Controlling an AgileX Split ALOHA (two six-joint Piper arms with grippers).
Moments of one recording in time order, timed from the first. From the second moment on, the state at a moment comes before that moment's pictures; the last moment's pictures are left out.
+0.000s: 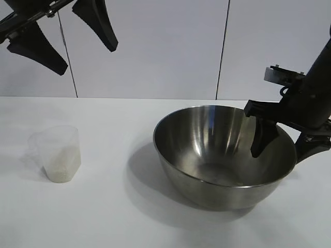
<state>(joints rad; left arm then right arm) -0.36 1.66 -1.39 -0.46 0.96 0.01 0.09 1.85 -1.06 0.35 0.65 -0.13</state>
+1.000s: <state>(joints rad) -0.36 1.66 -1.39 -0.46 0.93 0.01 0.11 1.75 -1.17 0.42 0.82 -0.21</state>
